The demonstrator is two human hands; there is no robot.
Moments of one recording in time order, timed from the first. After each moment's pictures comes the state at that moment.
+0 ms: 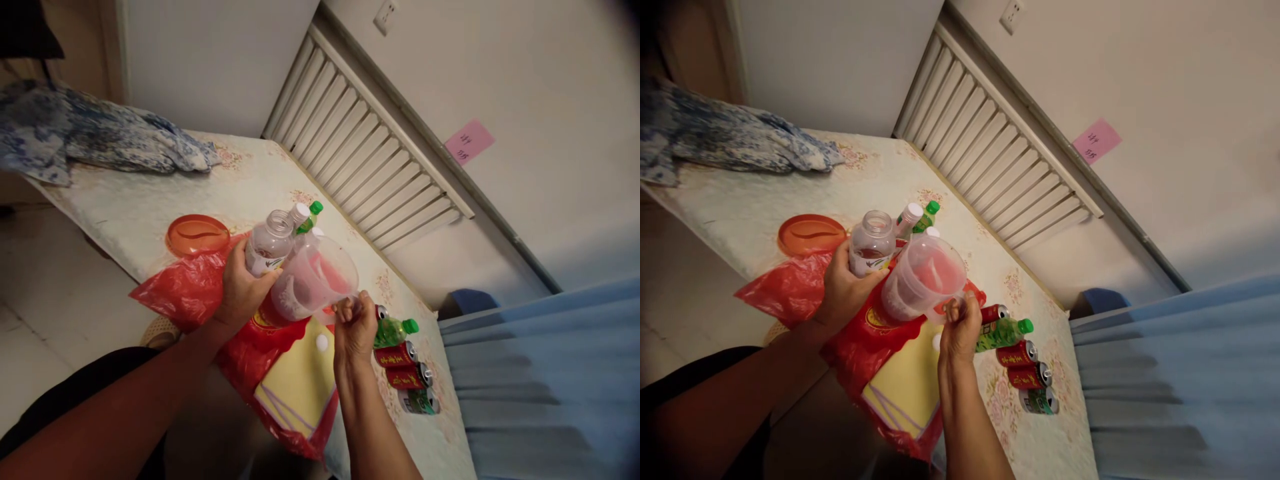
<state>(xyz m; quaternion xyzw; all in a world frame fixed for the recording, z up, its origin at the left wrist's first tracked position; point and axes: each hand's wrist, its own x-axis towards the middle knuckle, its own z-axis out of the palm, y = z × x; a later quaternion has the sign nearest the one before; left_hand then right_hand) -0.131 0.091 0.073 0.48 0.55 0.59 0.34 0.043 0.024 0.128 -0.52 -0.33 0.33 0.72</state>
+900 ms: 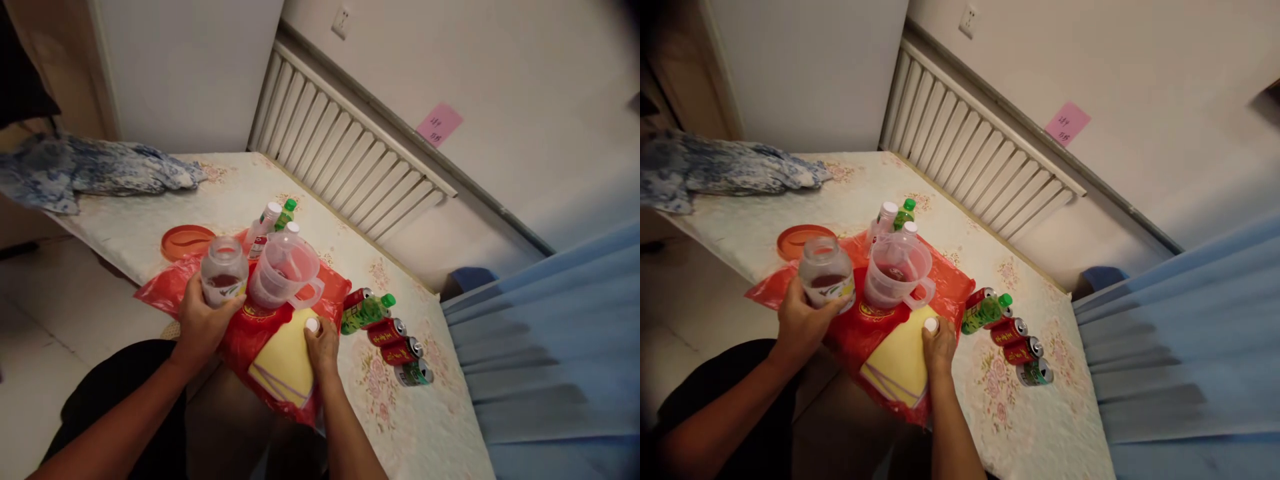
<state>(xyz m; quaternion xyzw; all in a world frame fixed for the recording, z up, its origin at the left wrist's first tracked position) -0.152 0.011 0.081 0.46 0.59 0.57 0.33 0.114 -0.042 0.008 -0.78 -0.51 0.08 0.35</state>
